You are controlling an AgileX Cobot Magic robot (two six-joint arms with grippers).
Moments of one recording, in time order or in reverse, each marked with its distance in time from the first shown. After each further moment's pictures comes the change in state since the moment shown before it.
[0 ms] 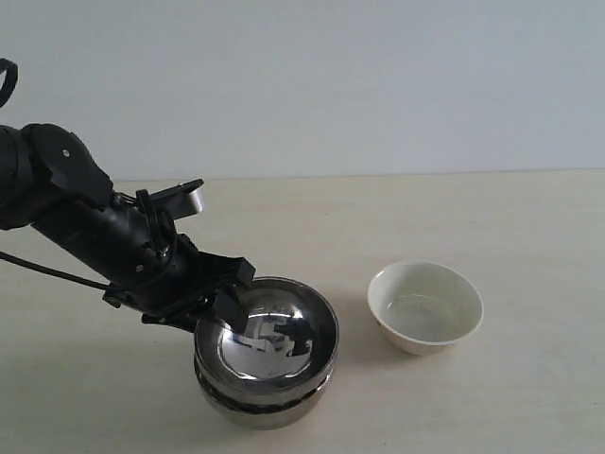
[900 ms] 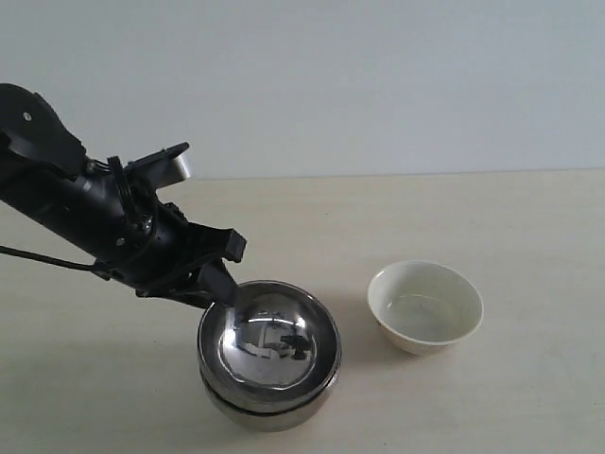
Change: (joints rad) left arm -0.001 -0.106 -0.002 0.016 0.023 -0.003; right arm 0.000 0.000 0.000 0.000 0.000 0.000
